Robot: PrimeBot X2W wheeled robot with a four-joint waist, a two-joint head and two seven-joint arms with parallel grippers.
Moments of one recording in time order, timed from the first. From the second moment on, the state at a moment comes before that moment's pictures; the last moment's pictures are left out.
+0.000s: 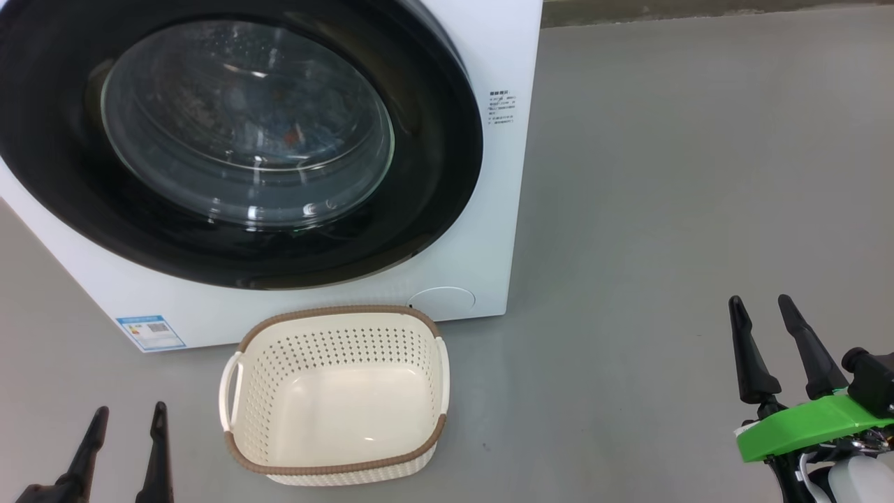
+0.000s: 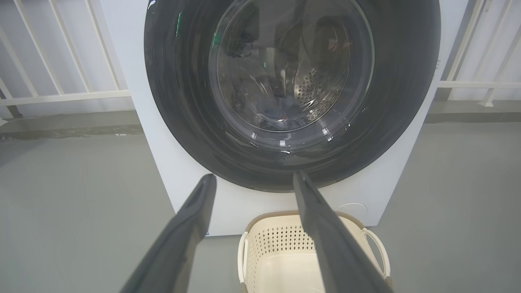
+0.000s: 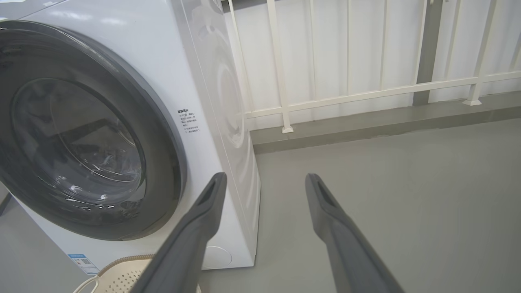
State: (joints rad) left arm -0.02 0.15 0.15 0.31 -0.18 -0.13 -0.26; right arm -0.11 -0.21 0.03 0.29 0.44 0.13 -0.26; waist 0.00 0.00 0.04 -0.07
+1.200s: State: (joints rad) left arm 0.02 0.06 0.14 0.40 -0.33 -0.13 -0.20; right arm -0.03 -0.11 0.03 0.39 0.58 0.13 -0.21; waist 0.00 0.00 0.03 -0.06
